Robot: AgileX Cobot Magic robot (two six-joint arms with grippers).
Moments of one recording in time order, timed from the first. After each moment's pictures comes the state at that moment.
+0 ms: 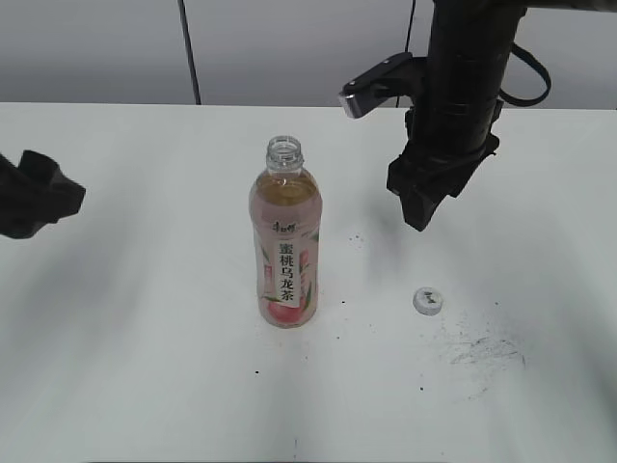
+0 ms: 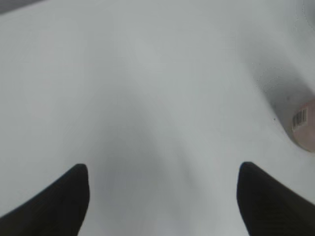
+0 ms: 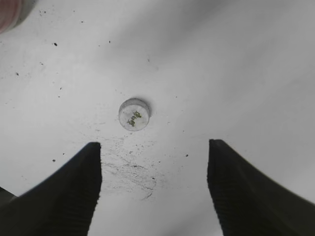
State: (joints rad) left arm -0.40 1.13 -0.70 0.36 0.47 -0.30; right arm 0.48 2.00 -1.61 -0.02 1.22 -0.39
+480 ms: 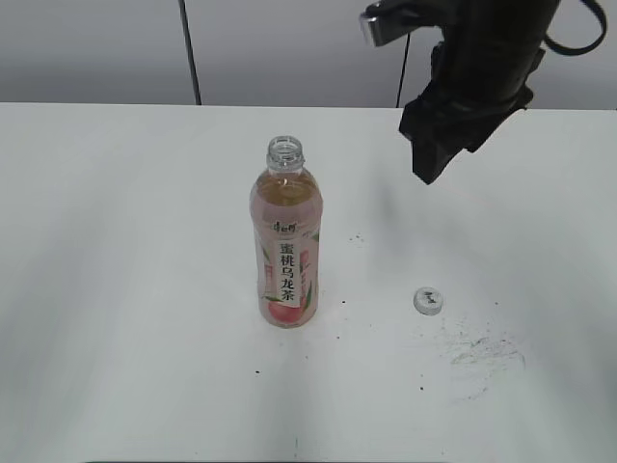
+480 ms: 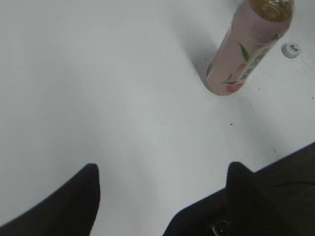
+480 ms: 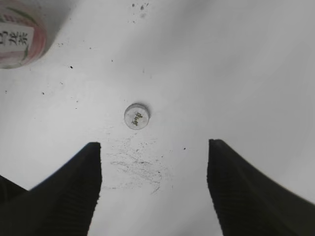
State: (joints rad) left arm -0.40 0.69 -0.70 0.00 0.87 -0.01; right arm 0.48 1.86 -1.60 -0.01 1.22 -0.30
